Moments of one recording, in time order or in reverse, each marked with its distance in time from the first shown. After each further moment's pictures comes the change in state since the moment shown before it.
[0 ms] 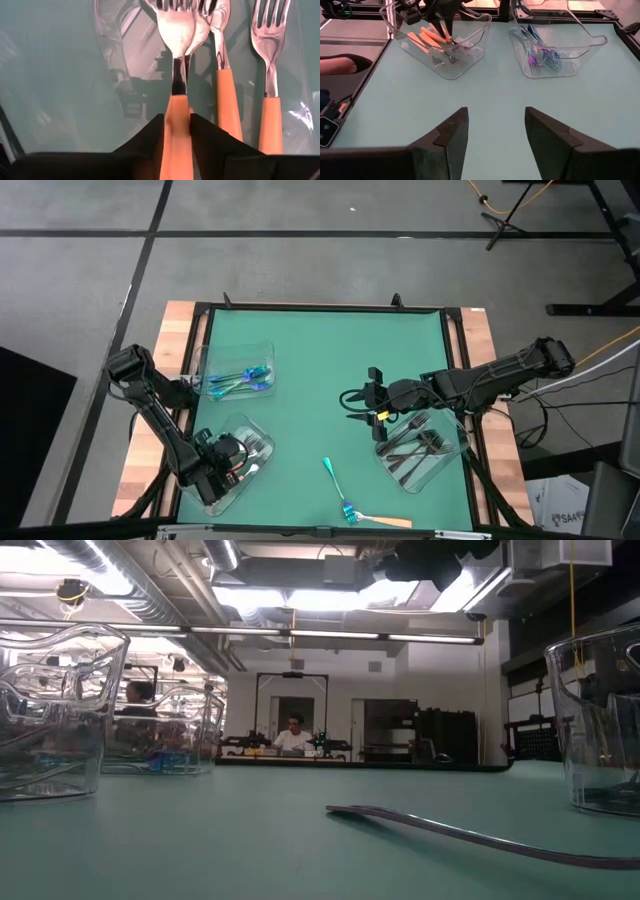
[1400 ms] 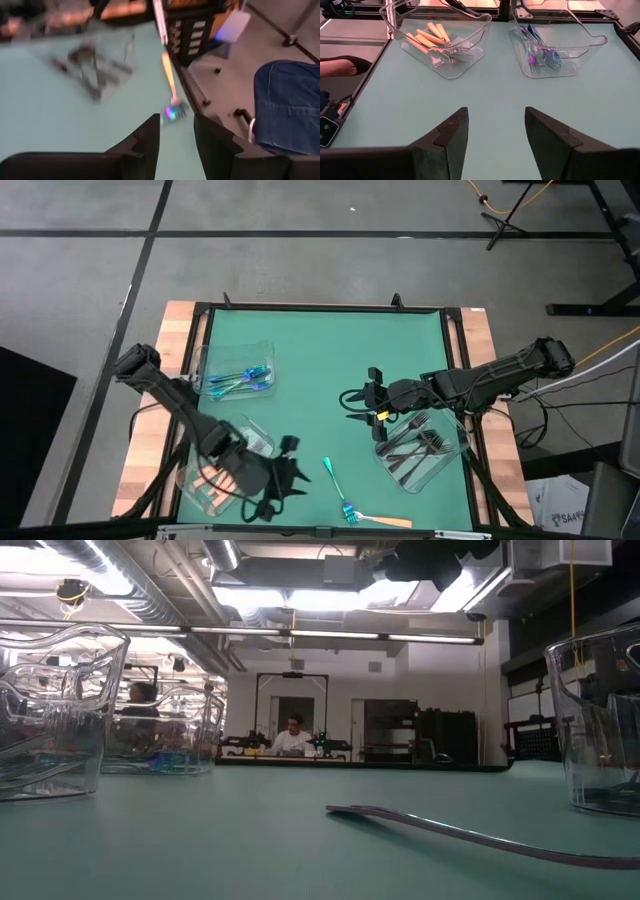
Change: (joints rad) left arm 0.278 0.037 0.449 0.574 -0.154 1.388; right arm 0.000 0.000 0.000 0.000 0.000 0.000
